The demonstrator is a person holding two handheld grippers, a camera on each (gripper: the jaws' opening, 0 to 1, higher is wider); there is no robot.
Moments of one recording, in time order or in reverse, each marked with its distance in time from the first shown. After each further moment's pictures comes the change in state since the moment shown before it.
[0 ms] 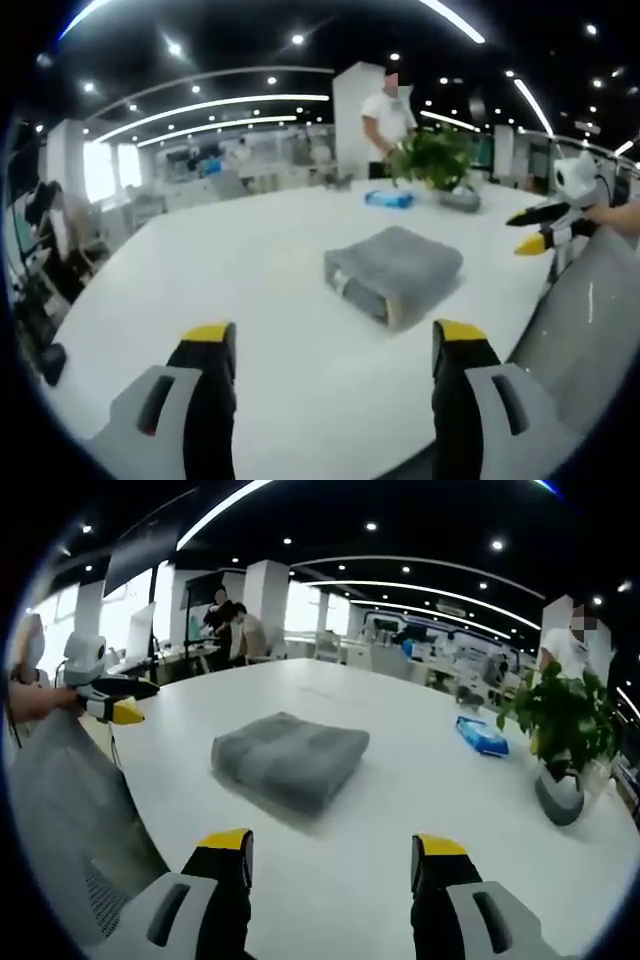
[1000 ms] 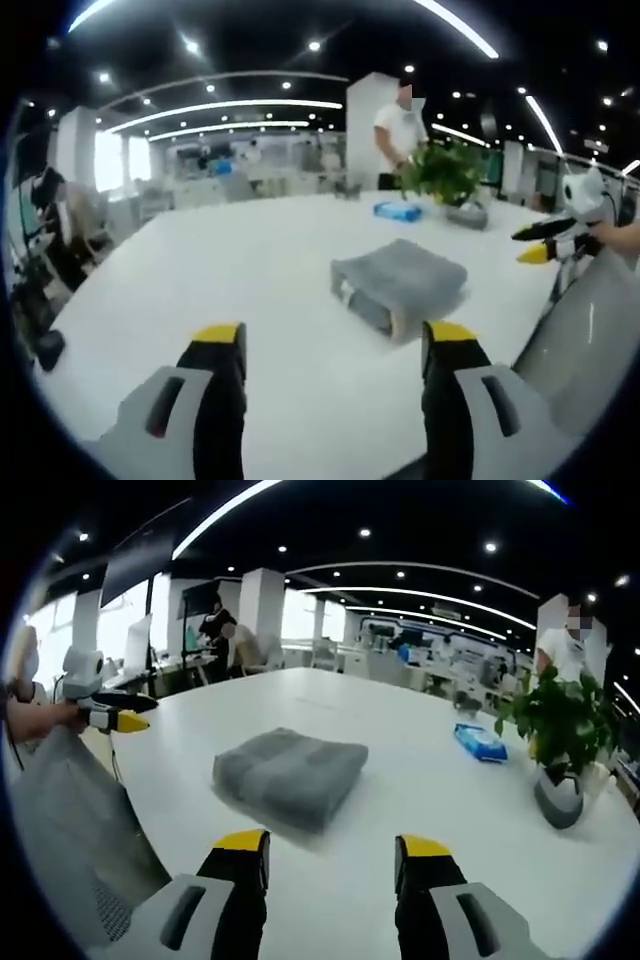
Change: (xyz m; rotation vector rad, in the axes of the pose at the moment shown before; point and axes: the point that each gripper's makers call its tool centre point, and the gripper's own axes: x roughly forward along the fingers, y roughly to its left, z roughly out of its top) left arm -0.003 0.006 0.010 -0.062 -0.034 0.028; right arm -0.003 0.001 0.017 0.021 -0.034 -0.010
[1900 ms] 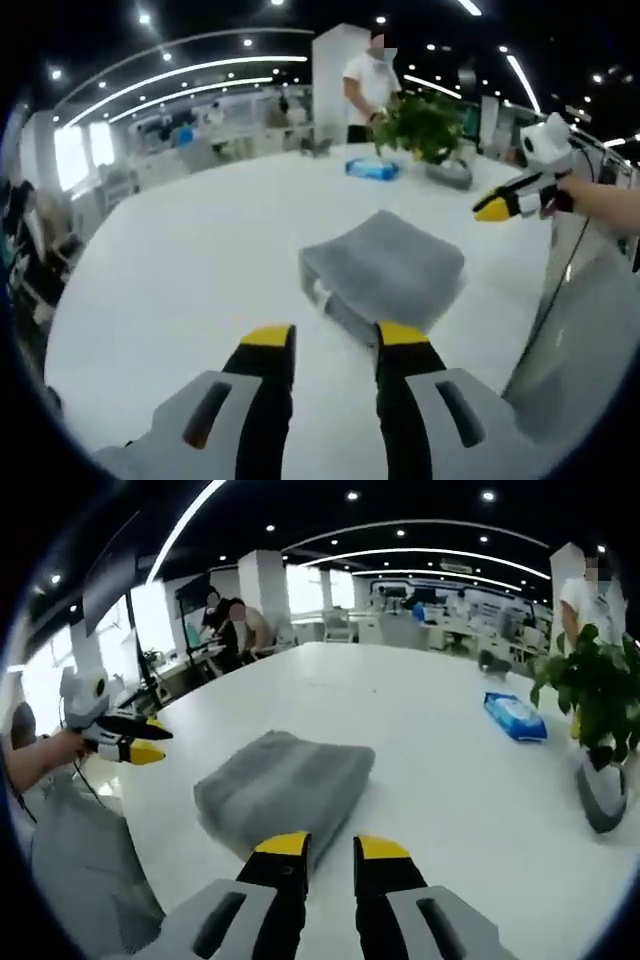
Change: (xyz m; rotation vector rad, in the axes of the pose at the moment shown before) left arm 0.083 -0.034 0.006 0.087 0.241 -0.156; right arm 0.077 -0.025 0.027 0.131 0.158 0.153
